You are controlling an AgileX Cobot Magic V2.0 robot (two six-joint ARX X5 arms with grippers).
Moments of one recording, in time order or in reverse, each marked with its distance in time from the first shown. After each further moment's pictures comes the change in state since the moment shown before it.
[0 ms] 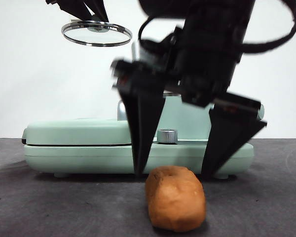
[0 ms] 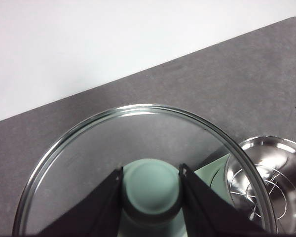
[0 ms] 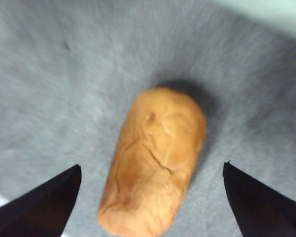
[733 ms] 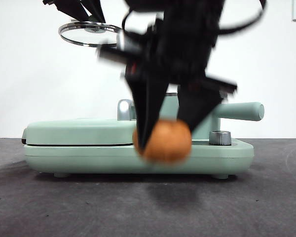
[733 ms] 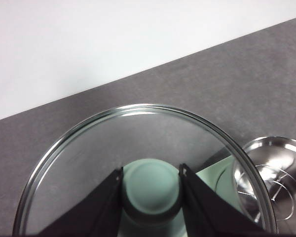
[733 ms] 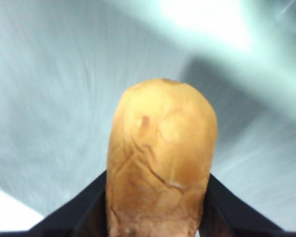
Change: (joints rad) left arm 0.022 0.000 0.000 -0.003 0.001 0.000; right arm -0.055 0.065 0.215 -0.148 -0.002 -0.084
